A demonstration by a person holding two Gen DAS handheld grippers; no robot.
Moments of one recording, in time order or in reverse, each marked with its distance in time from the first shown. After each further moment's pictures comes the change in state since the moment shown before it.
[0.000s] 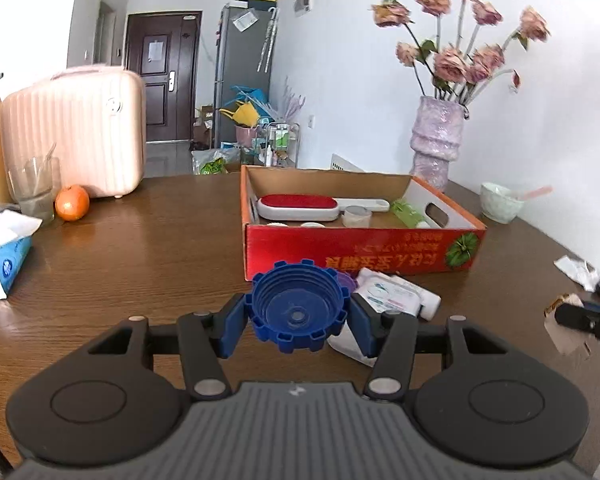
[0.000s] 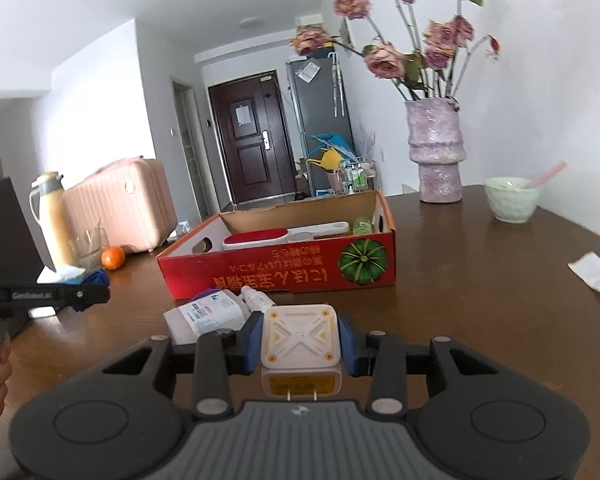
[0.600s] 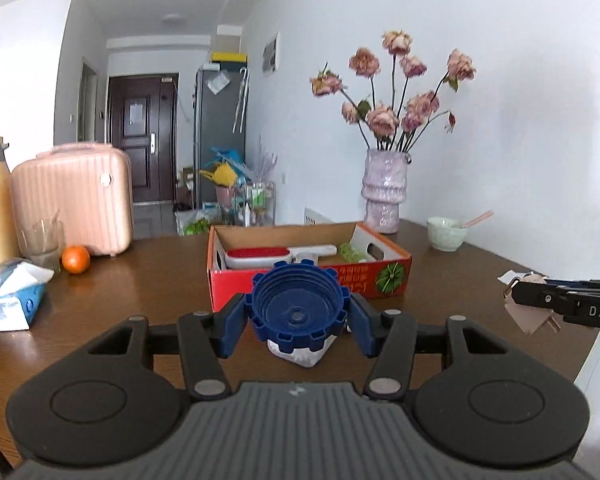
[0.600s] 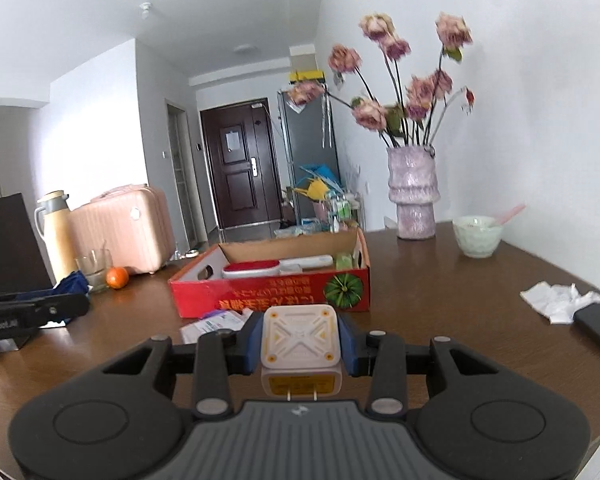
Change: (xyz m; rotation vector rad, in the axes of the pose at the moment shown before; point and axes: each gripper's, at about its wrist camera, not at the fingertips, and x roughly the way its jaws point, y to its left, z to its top) left arm -0.112 -0.051 -0.023 0.069 -0.194 -0.046; right arm -0.089 0.032 0.010 -0.076 -0.102 -0.059
